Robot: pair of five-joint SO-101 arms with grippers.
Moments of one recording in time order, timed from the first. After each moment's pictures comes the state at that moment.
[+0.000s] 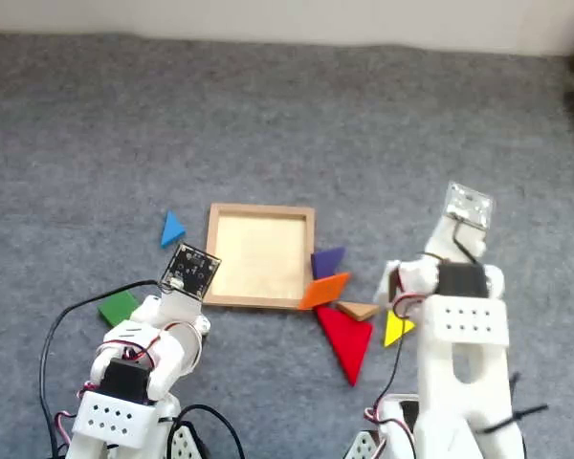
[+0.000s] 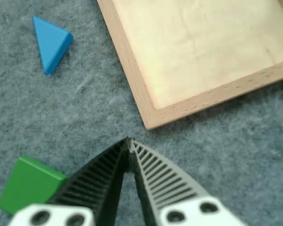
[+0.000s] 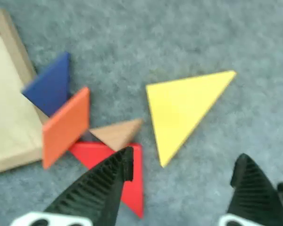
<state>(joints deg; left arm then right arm) 7.5 -92.2 96.0 60.7 -5.6 -5.6 -41.8 48.0 75.5 -17.5</state>
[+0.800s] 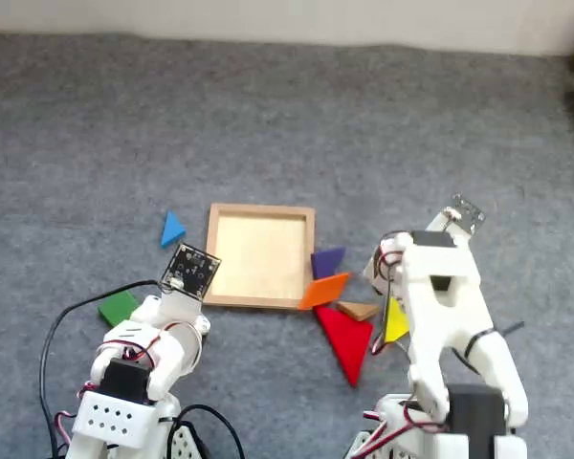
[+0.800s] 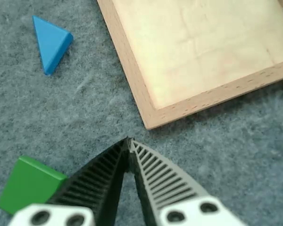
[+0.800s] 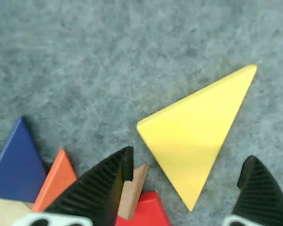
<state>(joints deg) 7.5 -92.2 96.0 60.7 -5.6 -5.4 -13.1 45.9 58.7 -36.6</state>
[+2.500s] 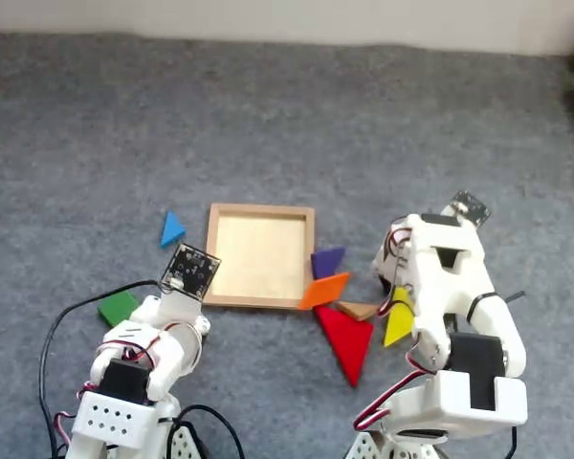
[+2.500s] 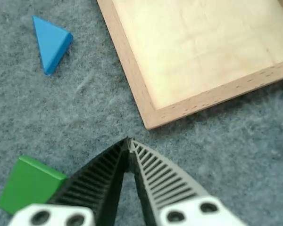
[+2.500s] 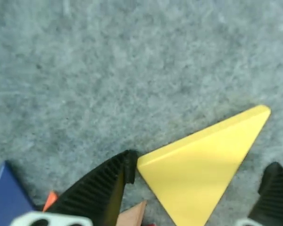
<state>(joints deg) 7.5 -92.2 96.0 60.7 -5.6 -1.1 0.7 37.7 56.3 -35.0</state>
